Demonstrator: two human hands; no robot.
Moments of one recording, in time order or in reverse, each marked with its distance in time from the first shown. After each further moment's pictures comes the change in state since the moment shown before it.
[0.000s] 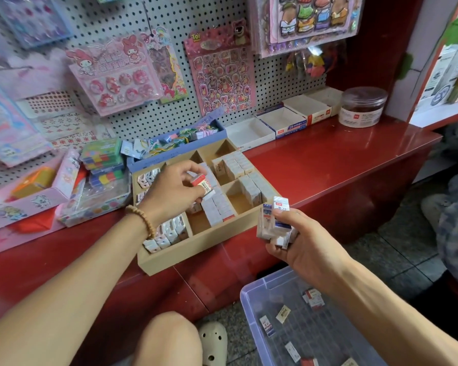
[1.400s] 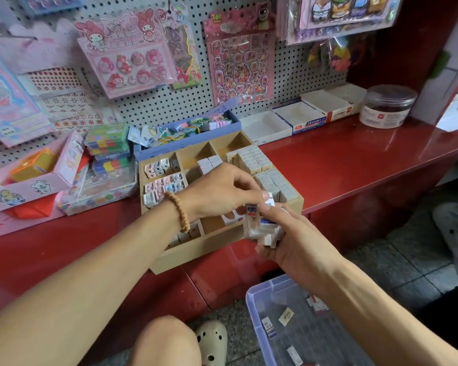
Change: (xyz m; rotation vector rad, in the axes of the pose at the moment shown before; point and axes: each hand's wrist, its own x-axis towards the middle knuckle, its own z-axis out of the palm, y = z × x) left_hand 0.006 0.019 0.019 -0.014 -0.410 0.111; right_hand 0.026 0.016 0.038 -0.098 -0.130 0.005
